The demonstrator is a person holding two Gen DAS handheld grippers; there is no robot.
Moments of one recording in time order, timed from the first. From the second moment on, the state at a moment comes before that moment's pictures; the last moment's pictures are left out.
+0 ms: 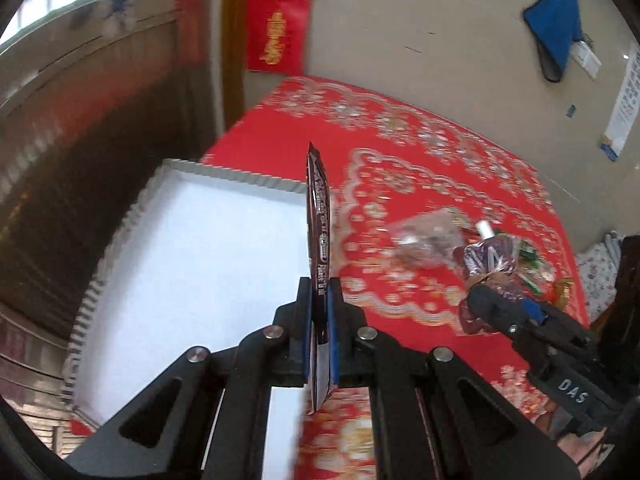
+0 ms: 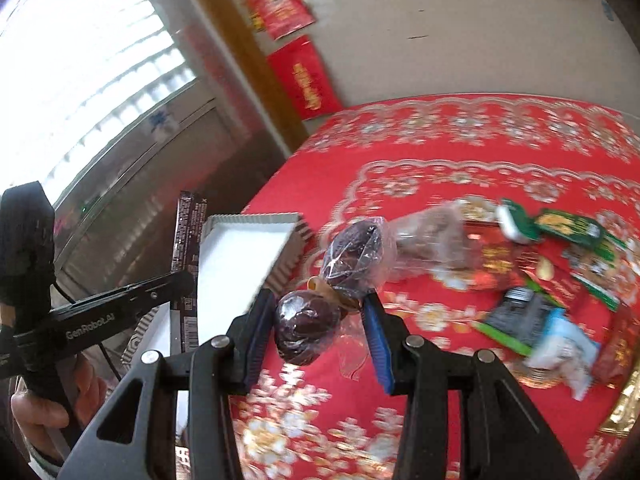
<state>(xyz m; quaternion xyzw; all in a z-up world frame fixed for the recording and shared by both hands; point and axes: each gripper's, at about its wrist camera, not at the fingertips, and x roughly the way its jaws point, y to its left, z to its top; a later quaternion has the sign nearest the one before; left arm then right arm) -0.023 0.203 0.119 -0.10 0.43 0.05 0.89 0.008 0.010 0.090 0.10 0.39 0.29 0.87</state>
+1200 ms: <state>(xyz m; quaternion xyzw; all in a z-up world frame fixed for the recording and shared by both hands) 0.050 0.311 0.040 -0.12 0.50 0.13 0.85 0.067 0.177 0.046 -0.03 0.46 0.32 0.83</state>
